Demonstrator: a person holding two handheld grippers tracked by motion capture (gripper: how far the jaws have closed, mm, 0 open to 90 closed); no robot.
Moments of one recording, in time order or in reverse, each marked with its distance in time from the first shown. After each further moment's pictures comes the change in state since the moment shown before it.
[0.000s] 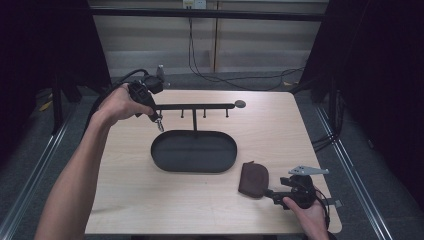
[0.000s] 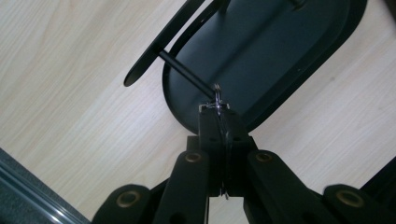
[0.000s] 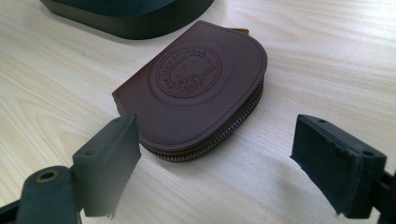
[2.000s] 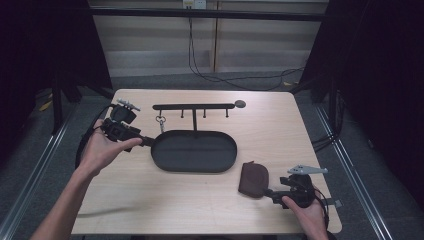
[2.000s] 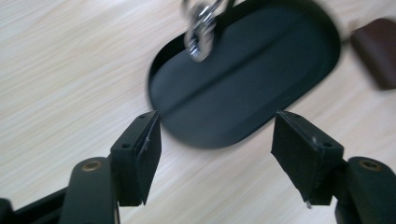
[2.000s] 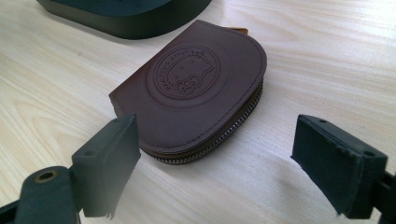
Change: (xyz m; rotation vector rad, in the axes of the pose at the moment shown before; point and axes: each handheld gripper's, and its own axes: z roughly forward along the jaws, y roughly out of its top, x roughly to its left) left arm -0.022 -0.112 0.035 -0.384 -0.004 -0.203; right arm 0.000 0.002 0.003 0.006 -0.006 0.003
